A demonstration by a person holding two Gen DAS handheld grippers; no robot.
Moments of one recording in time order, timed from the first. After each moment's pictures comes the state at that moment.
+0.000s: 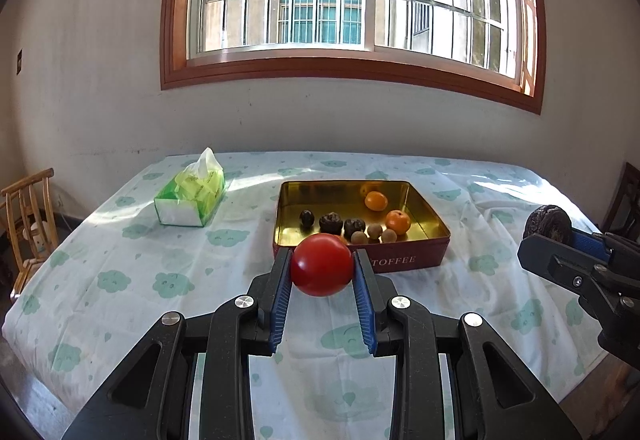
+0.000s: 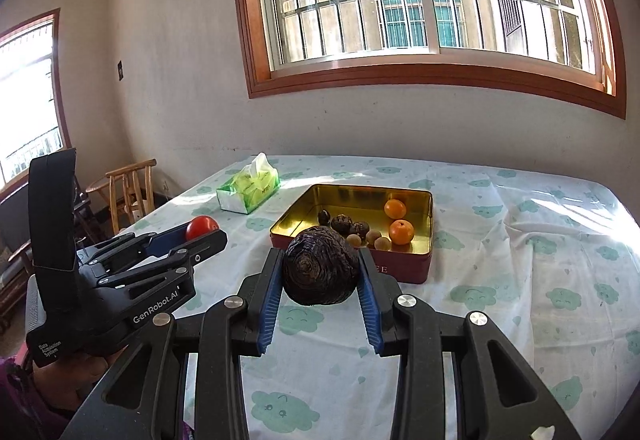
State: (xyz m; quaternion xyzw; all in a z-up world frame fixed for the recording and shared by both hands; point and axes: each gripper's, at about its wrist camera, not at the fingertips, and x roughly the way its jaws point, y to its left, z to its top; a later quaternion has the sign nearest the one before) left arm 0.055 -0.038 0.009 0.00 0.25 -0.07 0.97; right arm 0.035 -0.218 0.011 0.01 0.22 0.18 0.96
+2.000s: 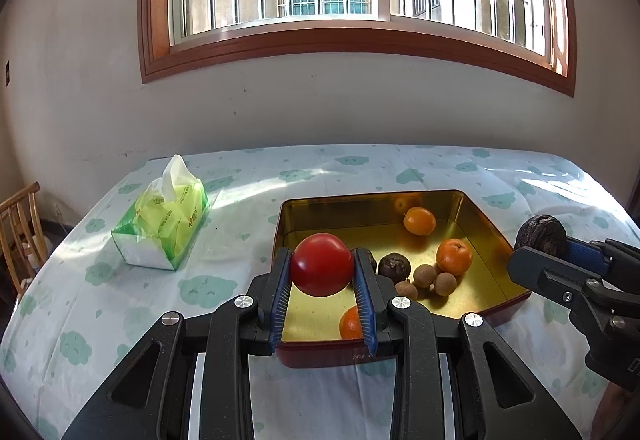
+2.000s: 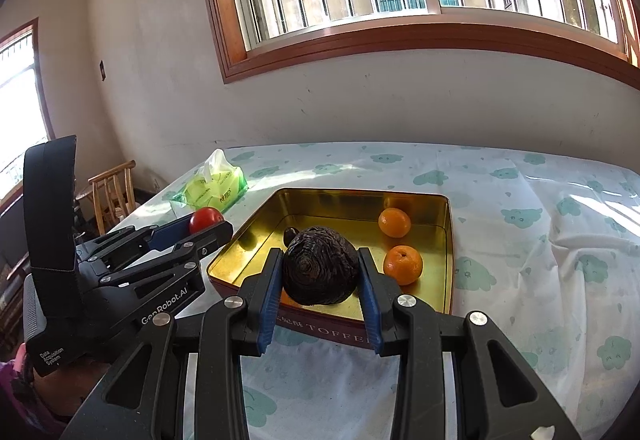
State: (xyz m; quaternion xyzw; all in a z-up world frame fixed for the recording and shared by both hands) left arm 0.201 -0.053 -0.023 0.02 0.27 -0.05 0.96; right arm 0.182 -0.213 -0.024 0.04 0.26 0.18 0.95
